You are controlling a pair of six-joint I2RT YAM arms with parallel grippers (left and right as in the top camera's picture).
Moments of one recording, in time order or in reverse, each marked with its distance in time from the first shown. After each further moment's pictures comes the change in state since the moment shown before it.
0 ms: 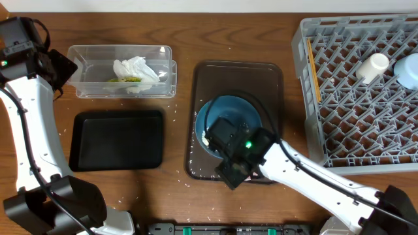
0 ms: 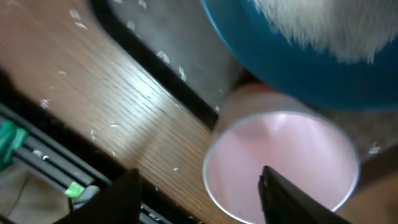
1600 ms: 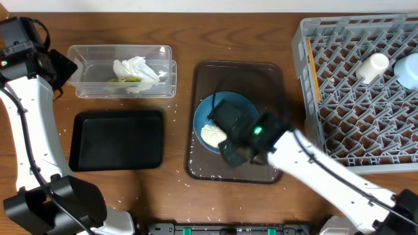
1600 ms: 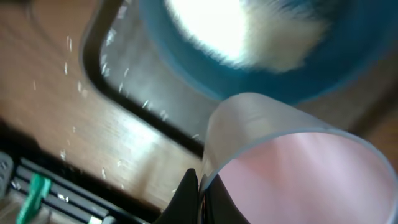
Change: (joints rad) left arm 0.000 0.000 0.000 0.000 0.000 0.000; right arm -0.082 0.001 0.220 -0.096 0.106 0.106
